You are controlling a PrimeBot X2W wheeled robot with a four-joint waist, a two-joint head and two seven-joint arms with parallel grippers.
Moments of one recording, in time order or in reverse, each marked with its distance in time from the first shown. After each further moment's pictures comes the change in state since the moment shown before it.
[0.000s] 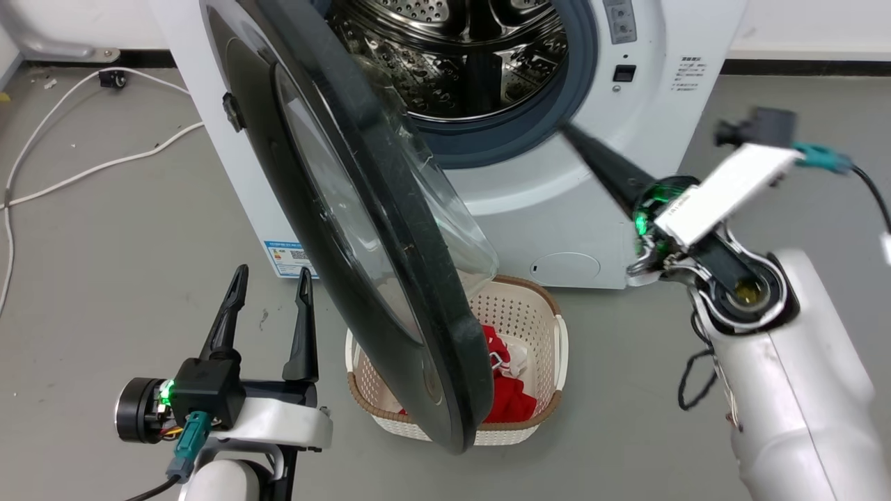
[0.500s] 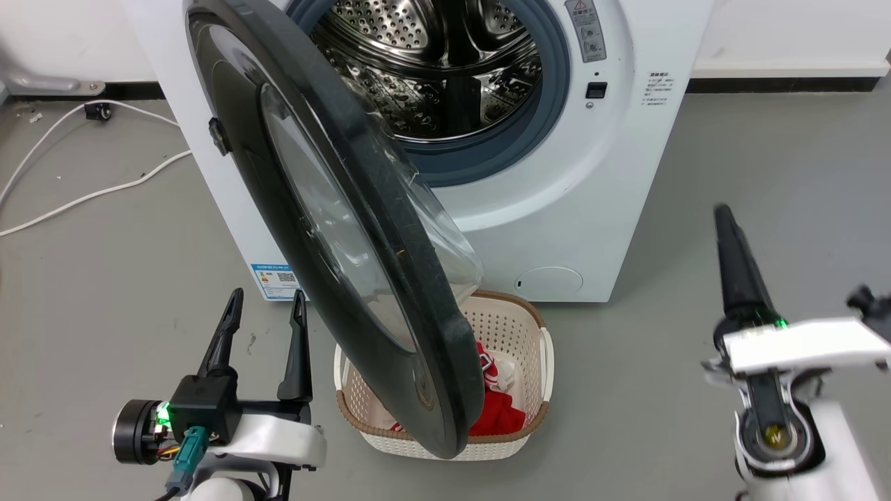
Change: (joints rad) left arm 0.039 0.000 0.020 0.020 0.006 -0.001 0.000; right arm 0.376 -0.026 -0.130 -0.172 -0.322 0.000 -0.556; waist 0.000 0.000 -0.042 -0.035
